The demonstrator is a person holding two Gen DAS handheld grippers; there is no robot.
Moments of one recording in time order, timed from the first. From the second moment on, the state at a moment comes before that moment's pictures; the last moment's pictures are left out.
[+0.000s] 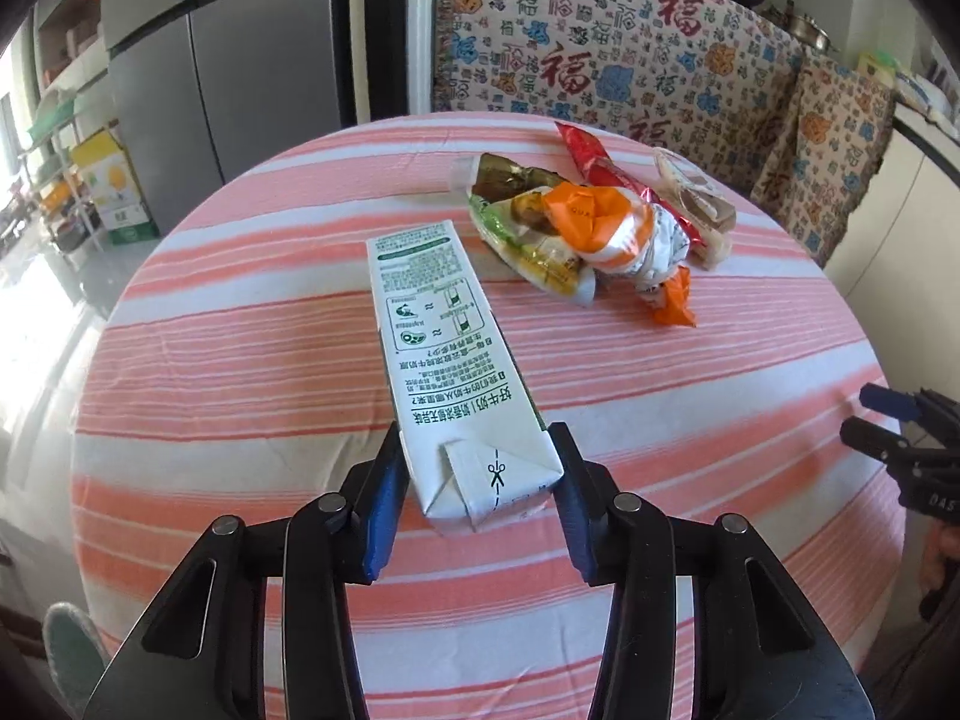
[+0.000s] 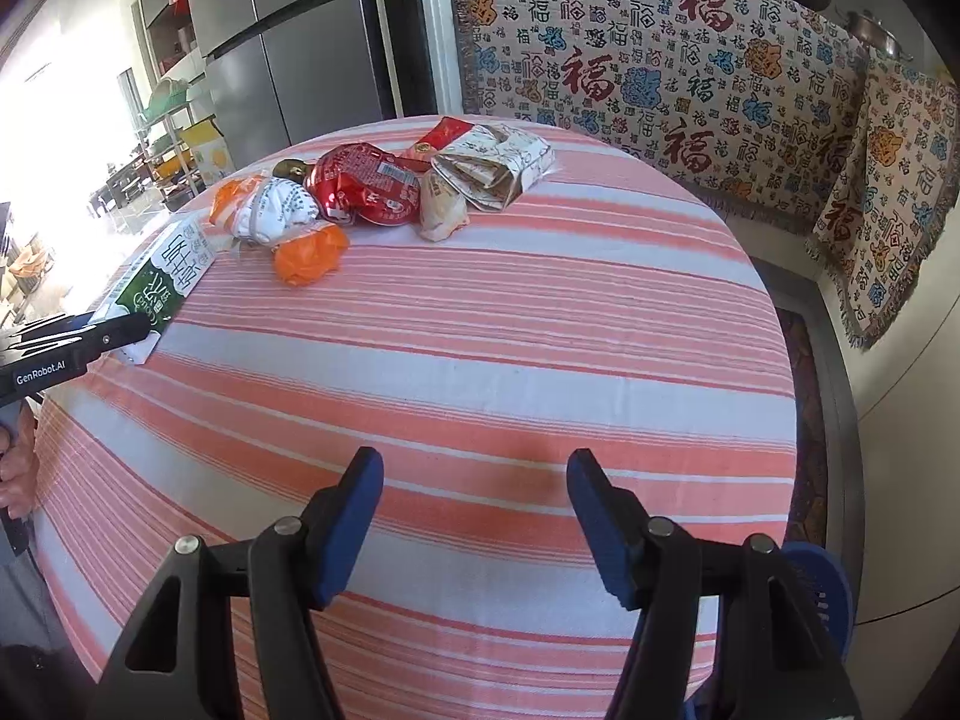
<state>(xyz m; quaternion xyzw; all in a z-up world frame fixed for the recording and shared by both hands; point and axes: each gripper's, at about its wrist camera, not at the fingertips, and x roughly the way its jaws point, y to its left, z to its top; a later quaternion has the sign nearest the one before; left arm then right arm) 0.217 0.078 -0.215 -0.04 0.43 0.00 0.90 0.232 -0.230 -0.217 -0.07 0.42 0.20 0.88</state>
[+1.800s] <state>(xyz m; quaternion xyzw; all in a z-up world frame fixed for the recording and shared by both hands) 0.229 0.088 -0.219 -0.04 0.43 -0.02 0.90 0.233 -0.177 -0.194 -0.14 0.47 0.25 0.83</state>
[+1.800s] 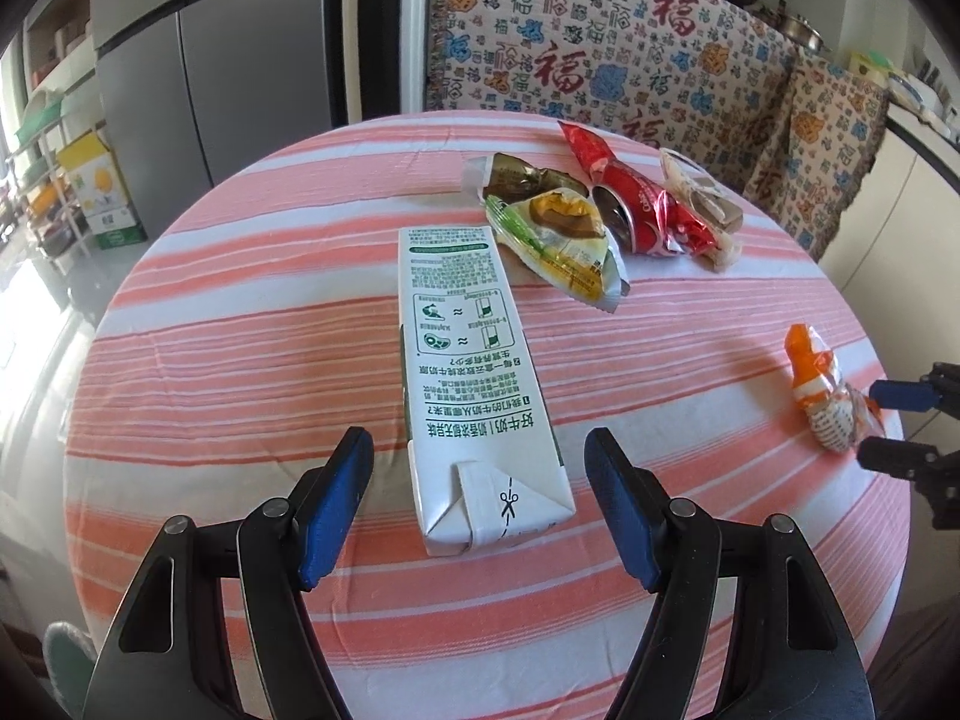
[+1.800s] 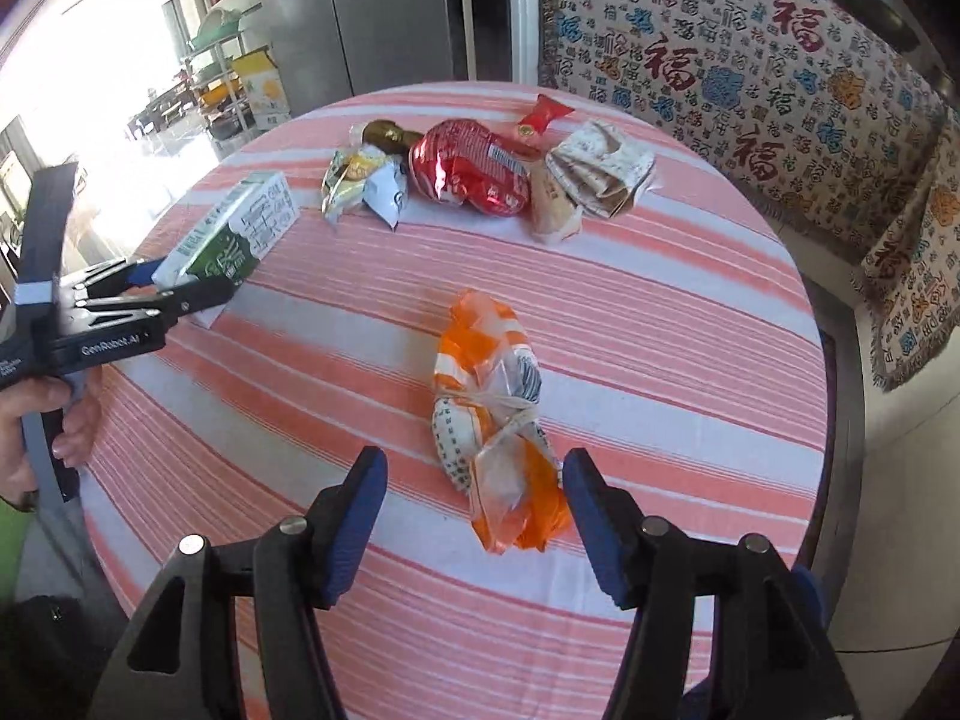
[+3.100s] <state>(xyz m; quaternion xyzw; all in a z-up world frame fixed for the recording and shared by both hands) 0.244 0.105 -0.201 -0.06 0.40 -0.03 0.91 0.245 -0.192 -0.182 -0.06 0.48 0.23 0.84</state>
